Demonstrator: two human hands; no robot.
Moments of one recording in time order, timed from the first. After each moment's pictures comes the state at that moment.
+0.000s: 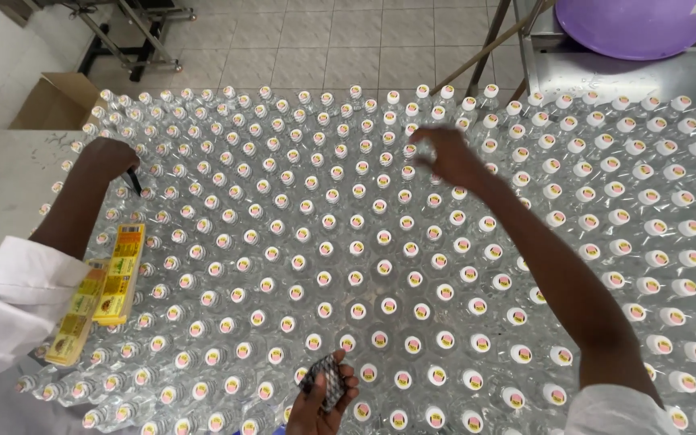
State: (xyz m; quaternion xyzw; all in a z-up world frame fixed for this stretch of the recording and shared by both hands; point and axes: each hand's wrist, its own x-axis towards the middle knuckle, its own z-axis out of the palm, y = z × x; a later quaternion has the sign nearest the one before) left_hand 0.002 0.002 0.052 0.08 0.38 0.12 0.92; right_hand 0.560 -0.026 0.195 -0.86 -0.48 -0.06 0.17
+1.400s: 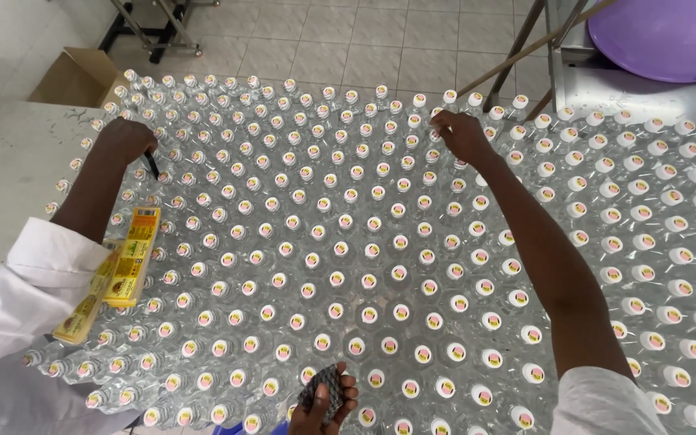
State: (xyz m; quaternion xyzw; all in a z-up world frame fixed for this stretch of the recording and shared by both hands) left_hand -0.011 0.001 0.078 0.11 0.46 0.08 0.88; right_hand 0.672 0.040 0.101 -0.78 -0.53 -0.03 0.34
